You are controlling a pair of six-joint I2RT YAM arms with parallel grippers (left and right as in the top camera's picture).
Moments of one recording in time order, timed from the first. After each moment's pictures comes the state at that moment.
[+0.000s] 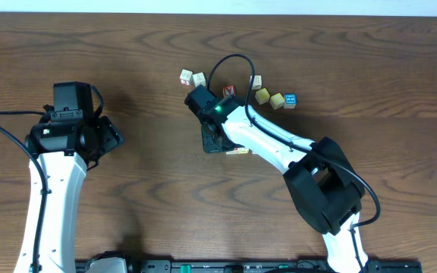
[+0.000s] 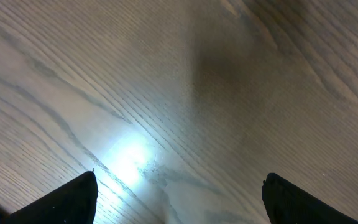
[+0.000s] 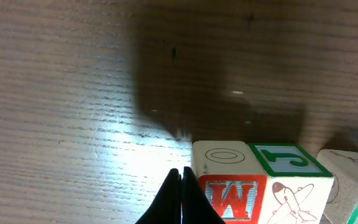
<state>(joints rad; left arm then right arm) 0.10 1.30 1.12 -1.06 -0.19 -0.51 0.74 2.14 1.60 -0.93 0.09 0.66</state>
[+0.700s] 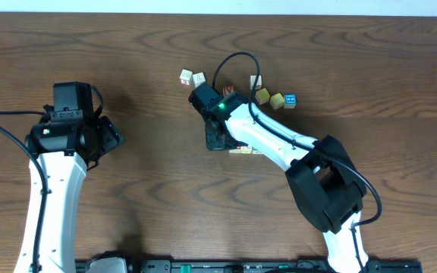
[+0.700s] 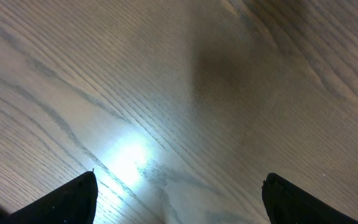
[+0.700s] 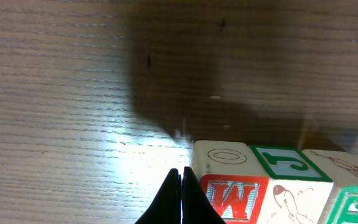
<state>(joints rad) 0.10 1.30 1.12 -1.06 -0.19 -0.51 0.73 2.14 1.60 -0.94 0.10 0.68</state>
